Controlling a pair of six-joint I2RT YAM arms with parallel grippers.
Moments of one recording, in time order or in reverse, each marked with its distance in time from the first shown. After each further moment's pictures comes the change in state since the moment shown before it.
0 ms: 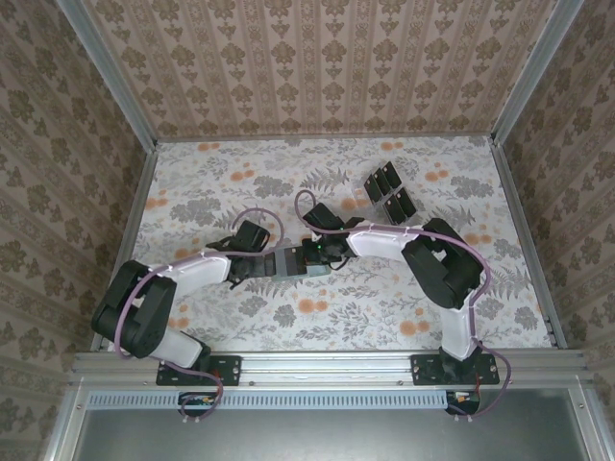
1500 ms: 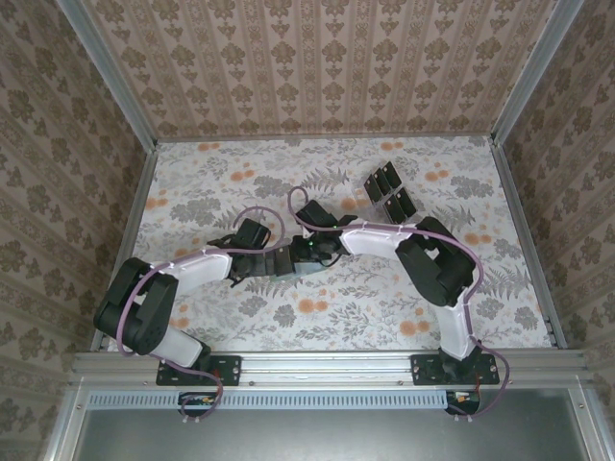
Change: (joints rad) left arm 0.002 0.013 0.021 -0.022 0.011 0.000; right arm 0.018 0.026 0.062 0.026 -0.061 0.034
